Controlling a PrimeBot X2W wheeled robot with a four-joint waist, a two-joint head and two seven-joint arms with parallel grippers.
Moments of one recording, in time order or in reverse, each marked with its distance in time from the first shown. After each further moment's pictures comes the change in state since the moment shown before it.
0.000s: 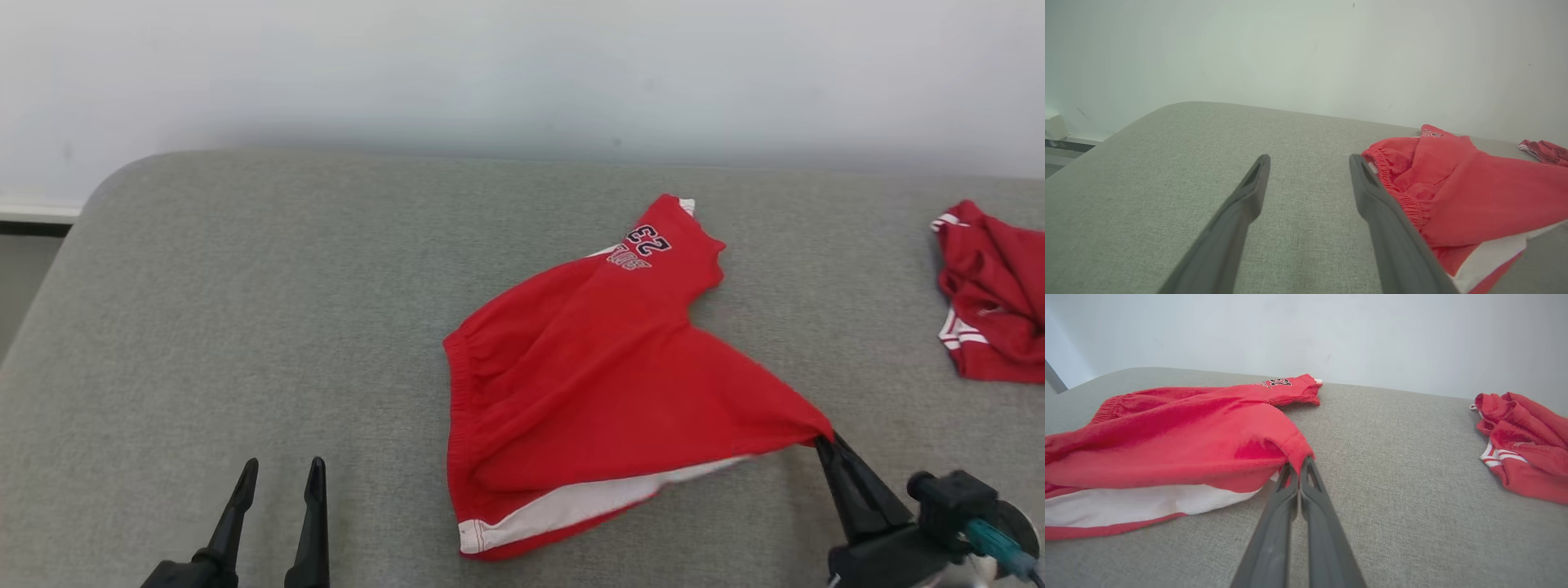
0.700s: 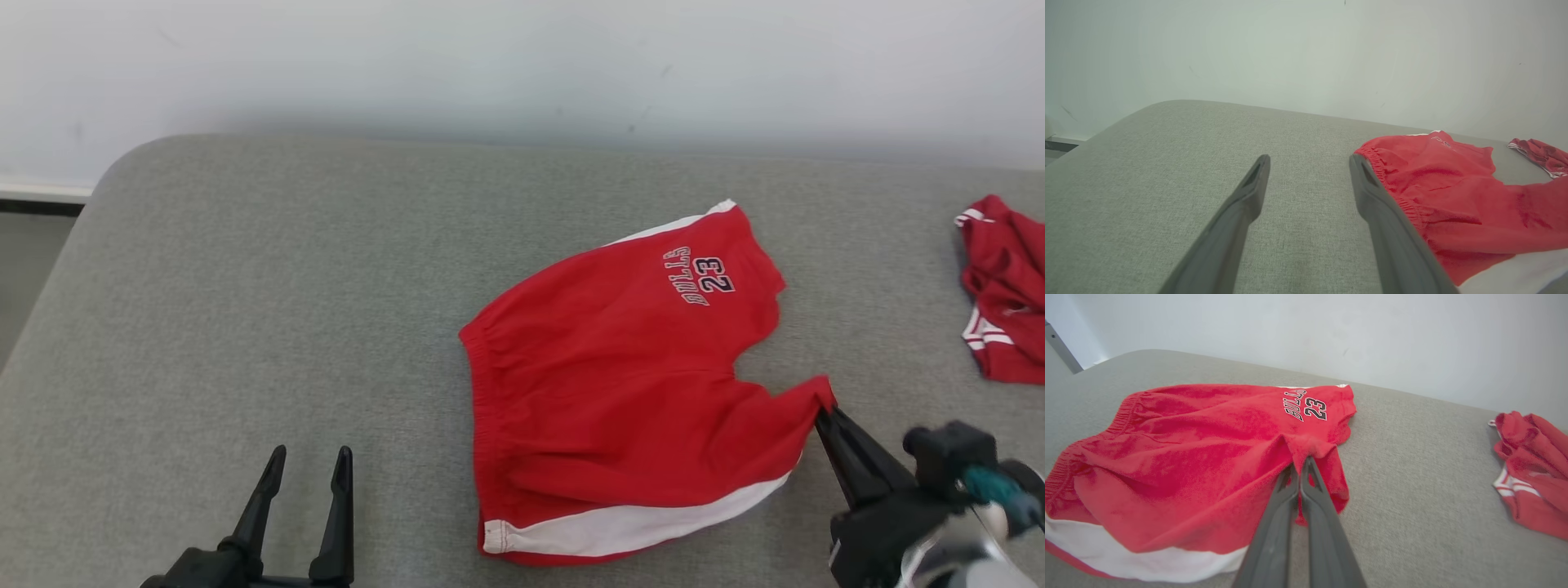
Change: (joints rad) left arm -0.021 -0.010 -0.040 -0.001 0.000 0.000 0.000; right arm 0.068 -0.023 -0.080 -0.308 -0.038 0.000 0.302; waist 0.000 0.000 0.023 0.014
